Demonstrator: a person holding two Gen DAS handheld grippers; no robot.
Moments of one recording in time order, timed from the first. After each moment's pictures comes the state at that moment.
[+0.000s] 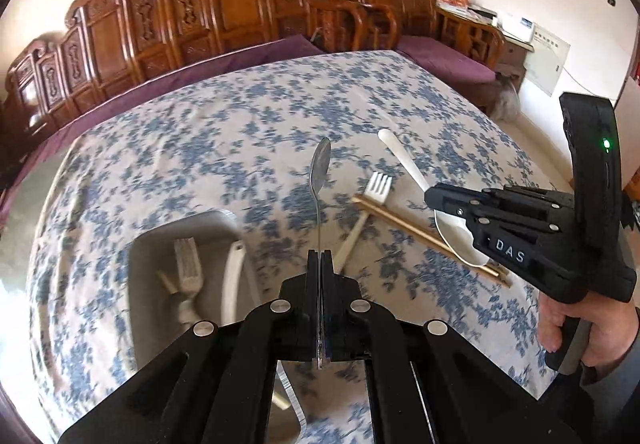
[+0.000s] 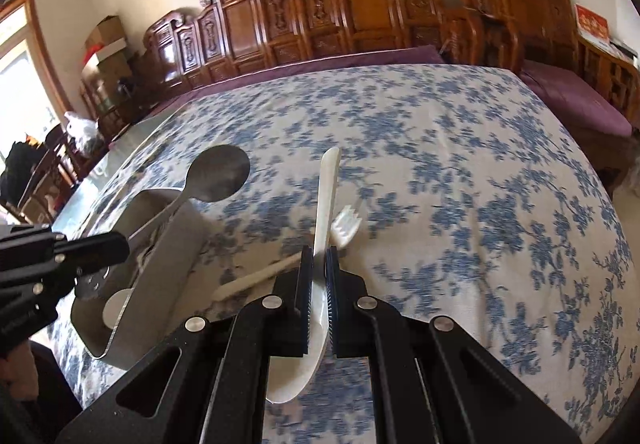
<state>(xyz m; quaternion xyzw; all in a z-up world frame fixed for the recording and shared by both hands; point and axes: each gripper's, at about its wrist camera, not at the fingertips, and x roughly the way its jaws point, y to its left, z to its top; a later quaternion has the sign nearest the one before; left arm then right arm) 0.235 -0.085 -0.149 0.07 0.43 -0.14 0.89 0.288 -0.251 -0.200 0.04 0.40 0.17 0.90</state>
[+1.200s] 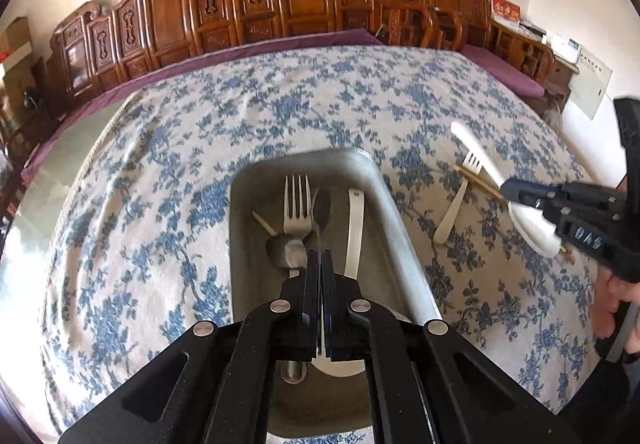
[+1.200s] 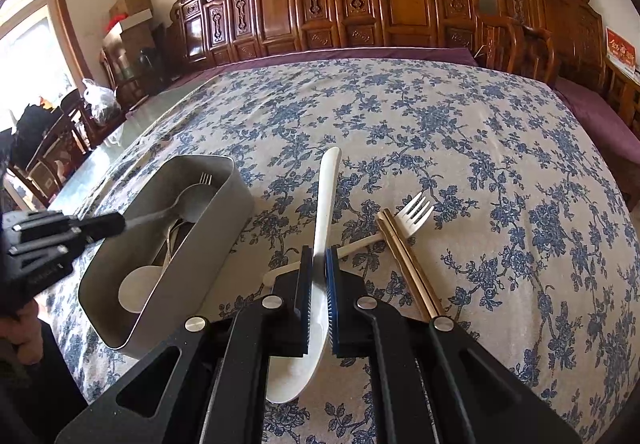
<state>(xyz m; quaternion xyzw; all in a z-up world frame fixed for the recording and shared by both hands) 0.219 0.006 -0.185 0.05 0.44 -0.06 0.90 0.276 -0.203 -0.206 0.00 0.41 0.21 0.89</state>
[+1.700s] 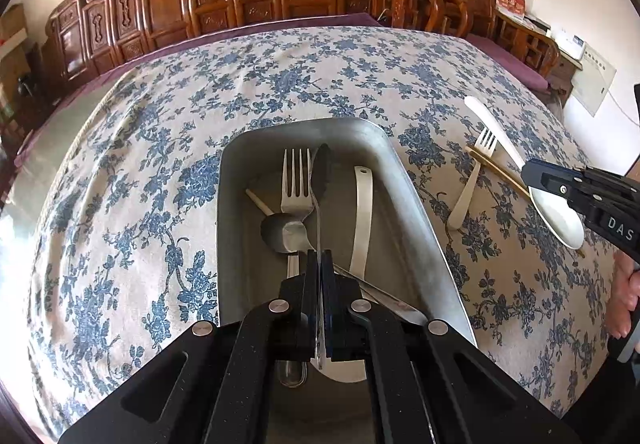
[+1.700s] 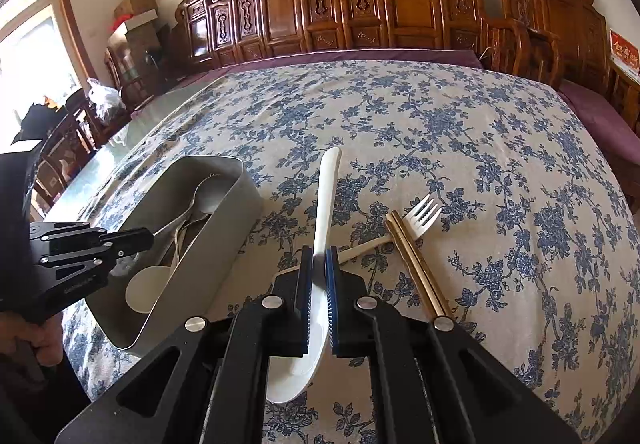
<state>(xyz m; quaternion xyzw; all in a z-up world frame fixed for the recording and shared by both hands) 0.228 0.014 -0.205 0.03 0.46 -0.06 0.89 0.274 -0.199 -0.203 0.00 0.41 0.22 0.89</state>
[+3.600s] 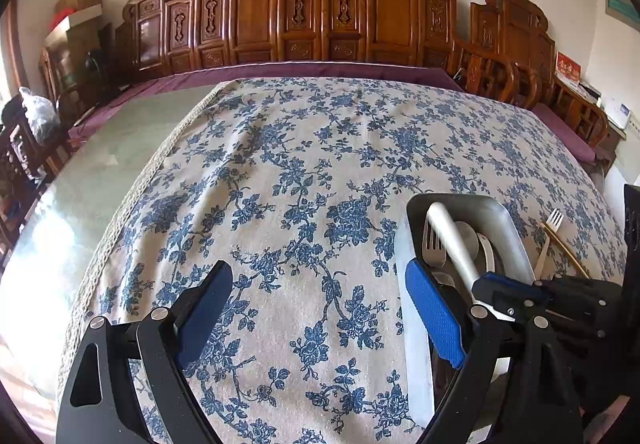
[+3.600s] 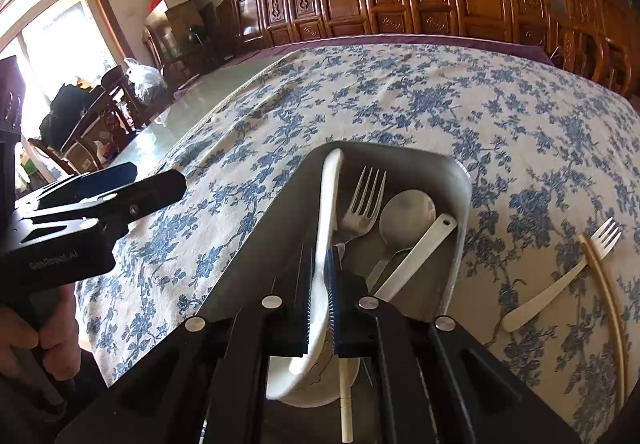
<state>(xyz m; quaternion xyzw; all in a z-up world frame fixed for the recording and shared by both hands) 0.217 0.125 -0.166 -0.01 0.39 0.04 0.92 0.270 -0.038 -0.216 0.01 0.43 0.29 0.86</state>
